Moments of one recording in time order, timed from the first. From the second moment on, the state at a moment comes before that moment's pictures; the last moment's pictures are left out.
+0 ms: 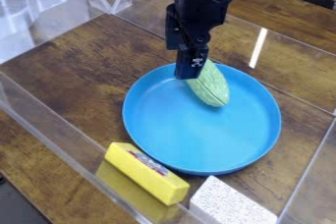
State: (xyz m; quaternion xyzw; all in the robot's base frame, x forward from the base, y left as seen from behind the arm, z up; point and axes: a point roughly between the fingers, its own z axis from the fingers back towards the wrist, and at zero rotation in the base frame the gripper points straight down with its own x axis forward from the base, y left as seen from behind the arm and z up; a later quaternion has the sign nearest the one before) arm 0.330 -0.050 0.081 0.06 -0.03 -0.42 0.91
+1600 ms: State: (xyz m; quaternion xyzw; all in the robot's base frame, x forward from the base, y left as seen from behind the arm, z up) arm 0.323 -0.065 0.038 0.05 -0.03 -0.46 0.89
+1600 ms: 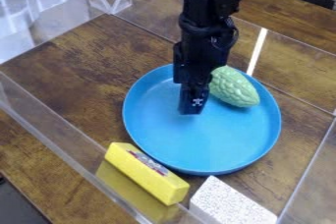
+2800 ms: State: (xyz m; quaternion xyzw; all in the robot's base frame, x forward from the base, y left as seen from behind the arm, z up) arm 0.331 -0.066 0.022 0.06 -0.05 -0.48 0.88
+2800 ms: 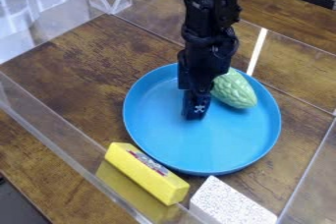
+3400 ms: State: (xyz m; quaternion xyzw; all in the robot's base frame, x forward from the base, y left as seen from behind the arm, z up) arm 0.331 -0.066 0.021 0.06 -0.05 -0.48 0.87
